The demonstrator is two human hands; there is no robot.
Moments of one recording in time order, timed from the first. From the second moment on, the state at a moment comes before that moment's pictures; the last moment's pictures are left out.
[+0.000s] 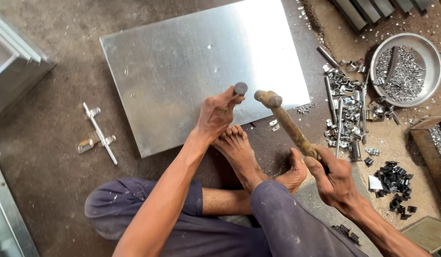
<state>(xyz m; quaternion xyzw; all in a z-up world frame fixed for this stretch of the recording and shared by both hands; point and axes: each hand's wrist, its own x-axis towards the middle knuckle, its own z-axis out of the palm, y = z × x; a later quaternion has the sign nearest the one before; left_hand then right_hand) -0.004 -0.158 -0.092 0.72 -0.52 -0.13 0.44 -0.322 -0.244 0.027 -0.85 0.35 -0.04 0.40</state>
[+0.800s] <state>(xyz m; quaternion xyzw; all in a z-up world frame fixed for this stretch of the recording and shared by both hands) -0.010 -0.150 -0.089 0.67 -0.53 -0.13 0.51 -0.319 -0.242 0.033 -0.83 0.34 -0.07 0.43</state>
